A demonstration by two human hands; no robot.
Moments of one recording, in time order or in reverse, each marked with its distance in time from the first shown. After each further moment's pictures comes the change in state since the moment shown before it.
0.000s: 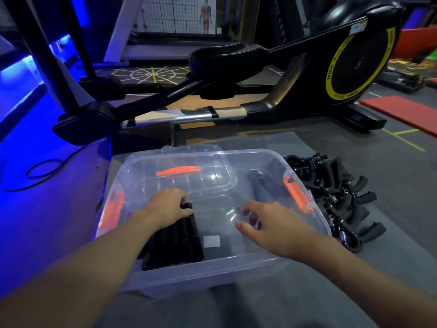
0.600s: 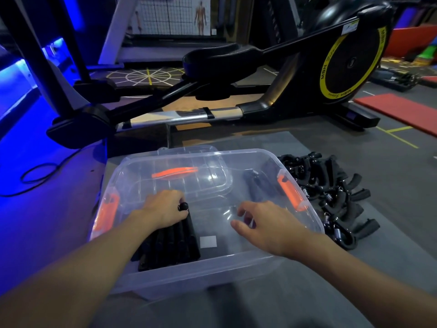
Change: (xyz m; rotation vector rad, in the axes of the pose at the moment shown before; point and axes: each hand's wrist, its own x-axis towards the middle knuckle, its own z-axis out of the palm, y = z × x) left_hand 0.000 0.008 -0.003 0.114 -0.032 -0.016; right_hand -0.001 0.000 -0.001 0.006 -0.003 -0.011
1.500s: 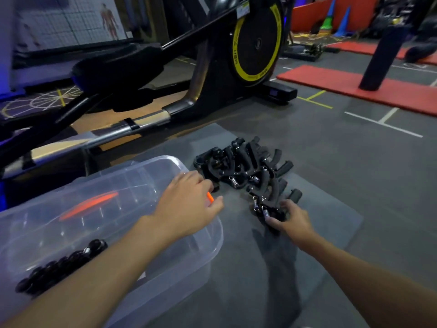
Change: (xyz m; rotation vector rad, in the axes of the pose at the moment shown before) left_hand 0.012 0.259 -0.019 0.091 0.197 0.544; right_hand -0.079 0.268 0.049 0.515 0.423 0.808
